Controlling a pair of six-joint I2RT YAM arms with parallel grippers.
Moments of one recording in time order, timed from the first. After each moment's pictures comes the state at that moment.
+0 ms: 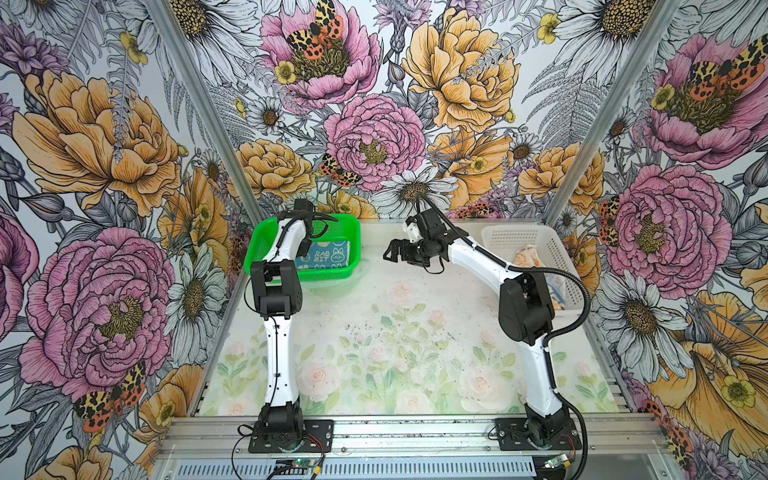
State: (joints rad) left arm 0.04 2.50 2.32 -1.07 -0.57 0.28; right arm 0.50 2.21 1.92 -0.62 -0.41 0.48
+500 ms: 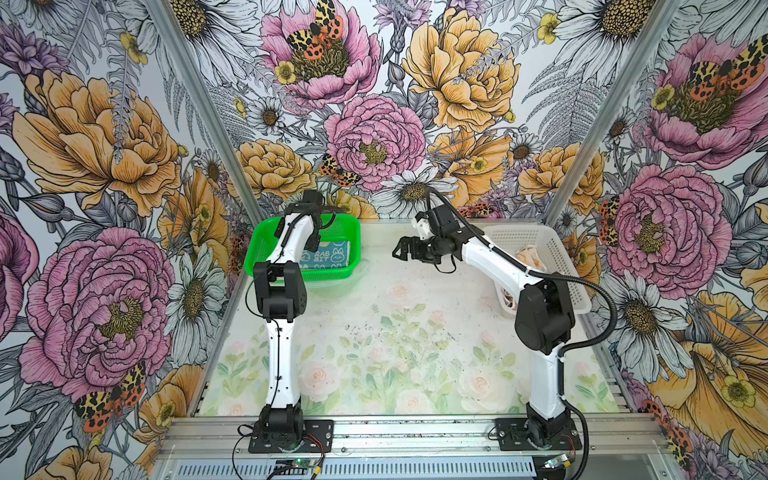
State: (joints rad) left arm -0.06 2.38 2.32 -1.07 -0.61 0.19; right arm 0.45 2.00 1.80 -0.66 -0.37 0.42
